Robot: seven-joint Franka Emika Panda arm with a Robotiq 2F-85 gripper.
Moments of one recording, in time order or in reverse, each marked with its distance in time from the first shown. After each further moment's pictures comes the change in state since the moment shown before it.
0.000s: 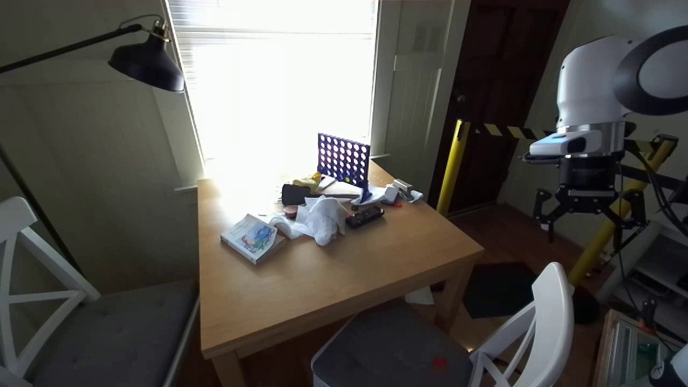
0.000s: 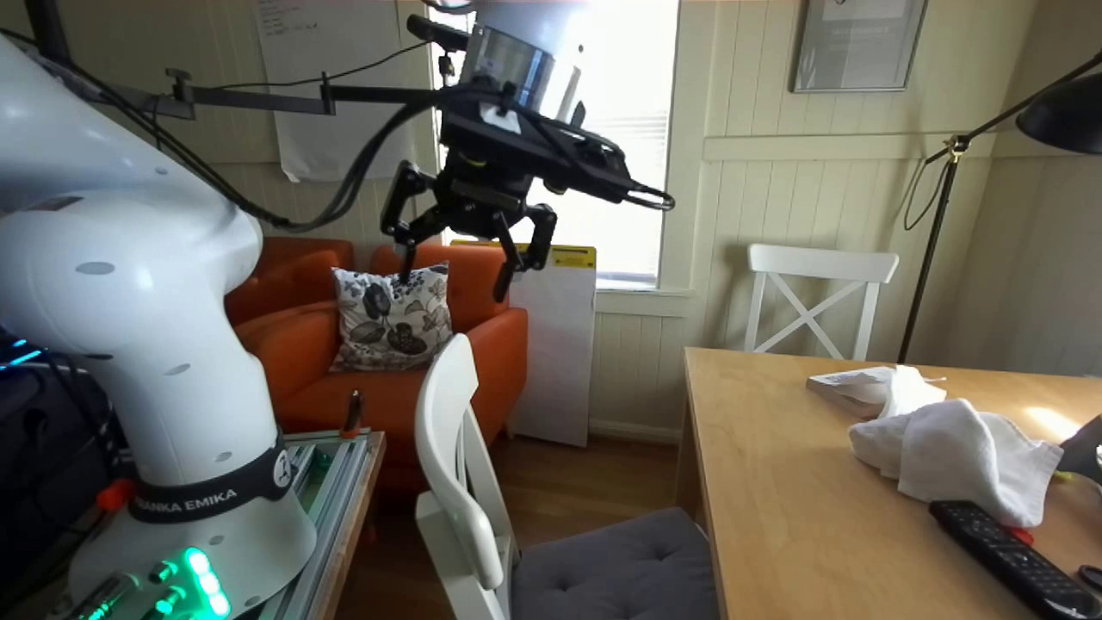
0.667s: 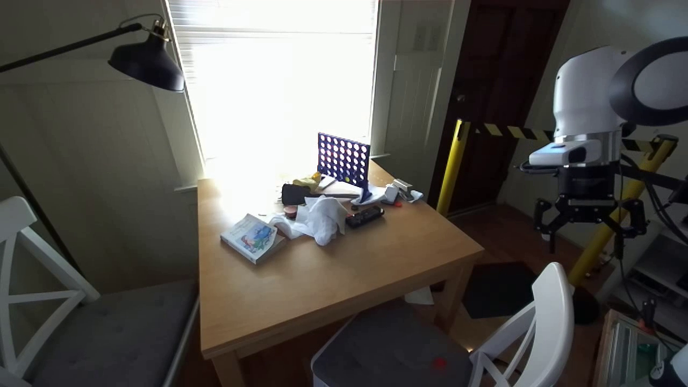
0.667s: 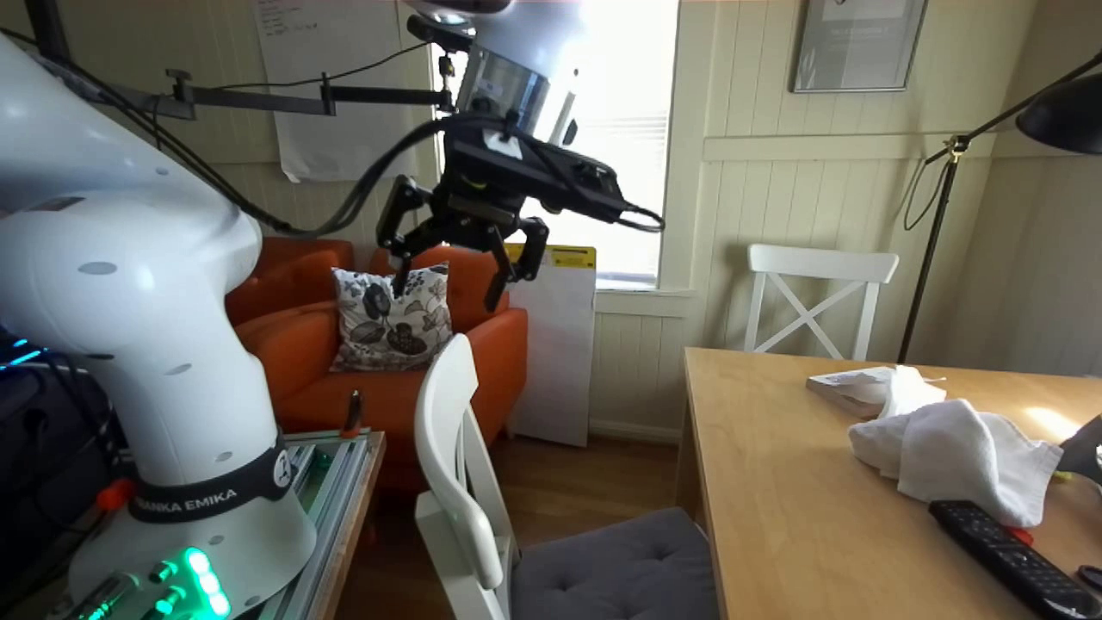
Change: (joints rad) arm 0.009 0.005 0.005 -0.037 0.010 0.011 -0.052
